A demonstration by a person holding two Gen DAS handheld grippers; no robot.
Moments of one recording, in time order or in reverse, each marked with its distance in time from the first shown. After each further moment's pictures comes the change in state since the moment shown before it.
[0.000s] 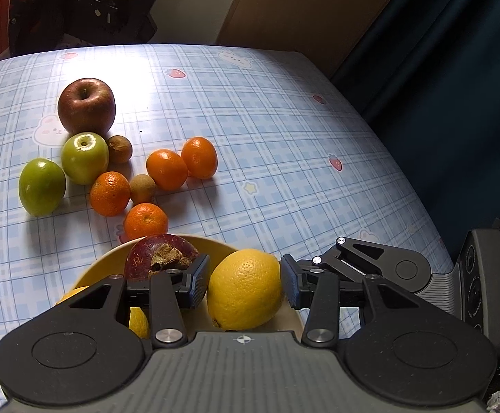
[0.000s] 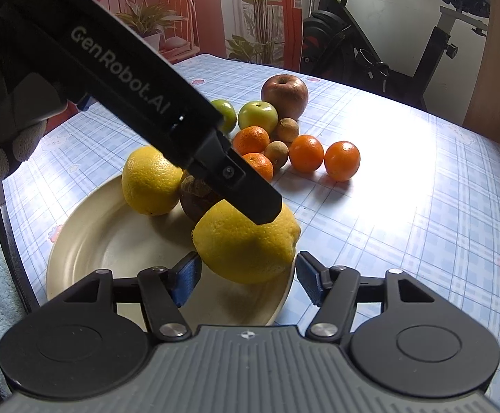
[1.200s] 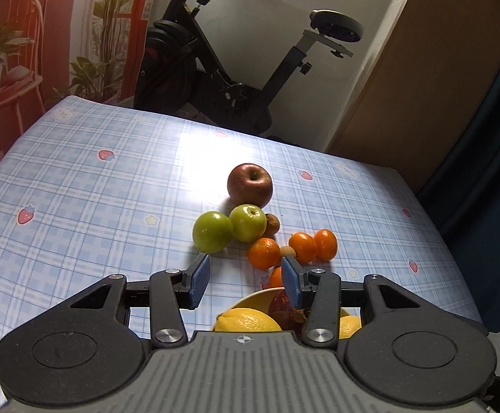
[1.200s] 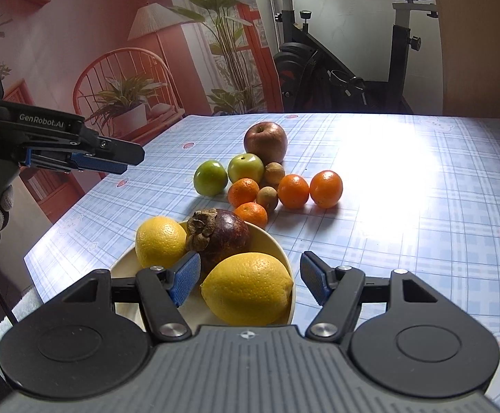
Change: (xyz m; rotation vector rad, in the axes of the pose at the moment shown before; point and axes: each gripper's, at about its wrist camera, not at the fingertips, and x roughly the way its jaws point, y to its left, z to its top) left arm -0.100 0.047 -0.036 -0.228 -0.357 0.318; right arm -0.043 -0.020 0.002 0.242 -0.198 0.072
